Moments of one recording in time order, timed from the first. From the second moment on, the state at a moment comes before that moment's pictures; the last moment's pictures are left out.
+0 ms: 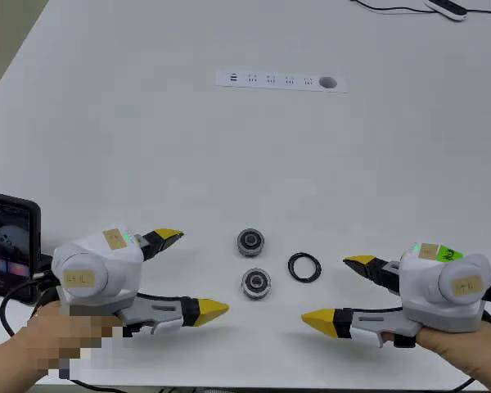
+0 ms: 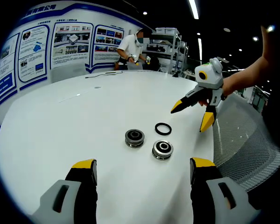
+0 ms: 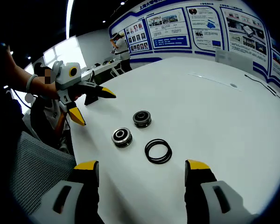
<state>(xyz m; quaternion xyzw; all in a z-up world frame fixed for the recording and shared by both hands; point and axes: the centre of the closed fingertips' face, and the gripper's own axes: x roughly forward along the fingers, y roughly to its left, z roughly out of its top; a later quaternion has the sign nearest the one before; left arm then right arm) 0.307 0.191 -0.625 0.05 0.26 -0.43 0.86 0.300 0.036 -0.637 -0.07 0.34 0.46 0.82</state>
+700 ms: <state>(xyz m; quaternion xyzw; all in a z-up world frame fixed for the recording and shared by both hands) 0.290 0.194 -0.613 0.03 0.24 -0.43 0.87 0.289 0.032 -0.632 -0.09 0.31 0.47 0.82</state>
